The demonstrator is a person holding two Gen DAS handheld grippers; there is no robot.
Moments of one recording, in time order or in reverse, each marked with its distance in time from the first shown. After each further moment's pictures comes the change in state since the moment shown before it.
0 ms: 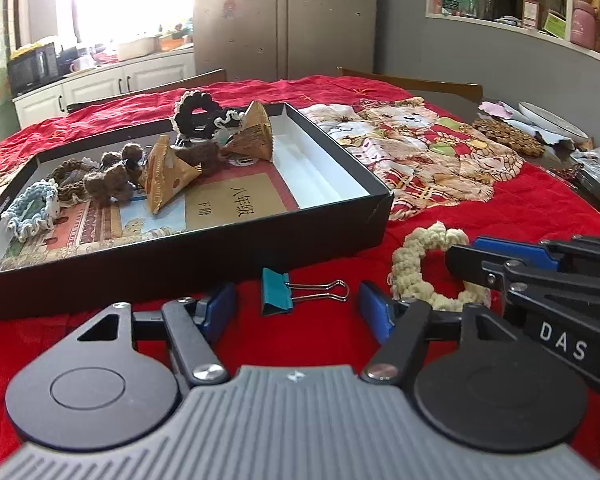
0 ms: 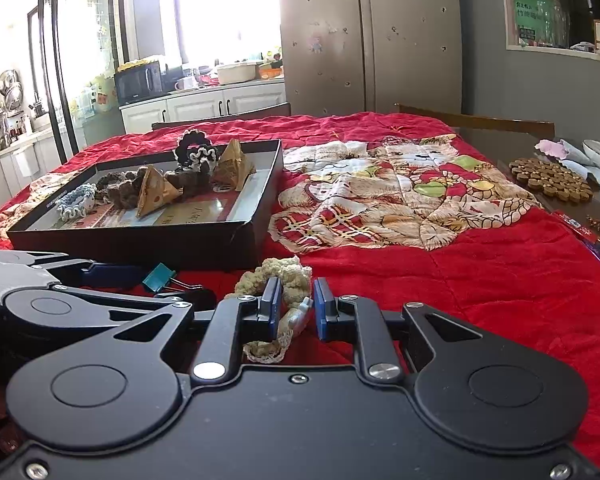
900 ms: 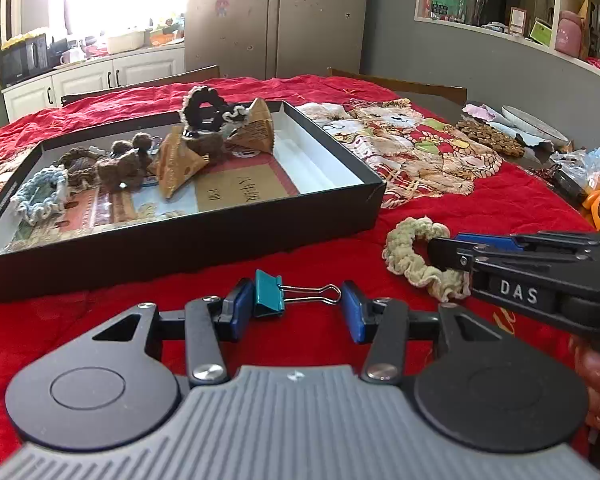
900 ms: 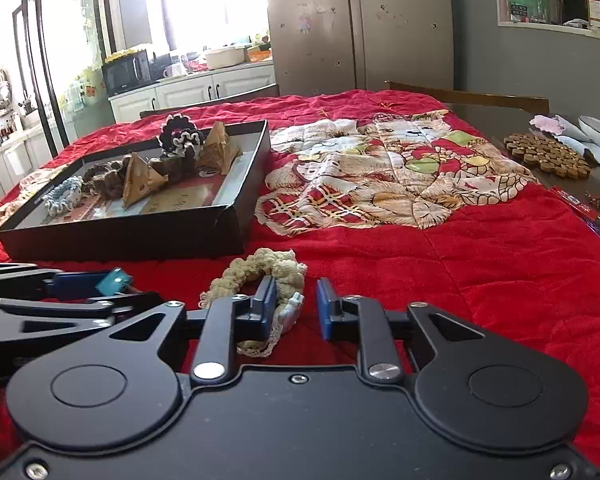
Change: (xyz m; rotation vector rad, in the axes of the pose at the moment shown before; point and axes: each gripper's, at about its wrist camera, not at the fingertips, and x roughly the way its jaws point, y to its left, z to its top) left arm -0.025 0.019 -0.010 -0.012 0.007 -0.069; right arm 0.011 -0.007 -0.002 0.038 0.061 -0.018
